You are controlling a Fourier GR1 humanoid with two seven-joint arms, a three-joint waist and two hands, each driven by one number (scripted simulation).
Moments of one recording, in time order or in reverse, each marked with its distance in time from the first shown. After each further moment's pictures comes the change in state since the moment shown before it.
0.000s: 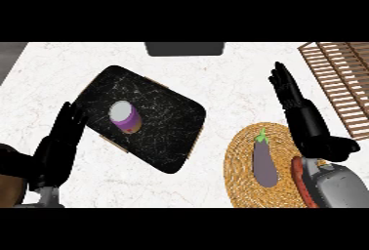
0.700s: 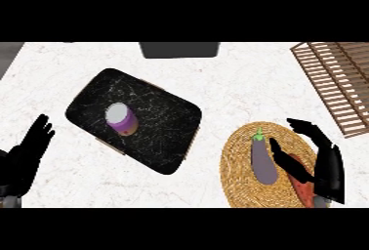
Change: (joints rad) left arm 0.048 0.210 0.051 0.150 -0.145 -0.092 -0.013; right arm 0.308 0.004 -0.010 -0.022 0.401 -0.423 0.109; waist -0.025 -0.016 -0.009
